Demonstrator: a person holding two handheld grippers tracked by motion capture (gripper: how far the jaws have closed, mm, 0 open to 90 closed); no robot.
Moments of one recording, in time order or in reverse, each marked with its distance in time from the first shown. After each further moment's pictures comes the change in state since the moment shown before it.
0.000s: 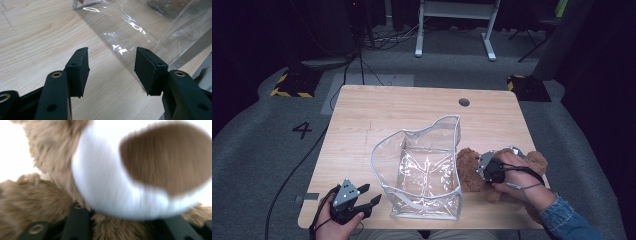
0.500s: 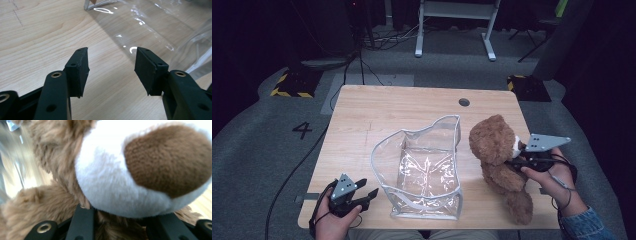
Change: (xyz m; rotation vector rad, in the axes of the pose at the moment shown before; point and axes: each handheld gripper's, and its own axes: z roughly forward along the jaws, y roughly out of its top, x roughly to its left) left arm 0.021 -0.003 0.012 -0.010 0.019 -0.027; right arm -0.022 -0.068 -0.073 -0.744 -0.006 0.391
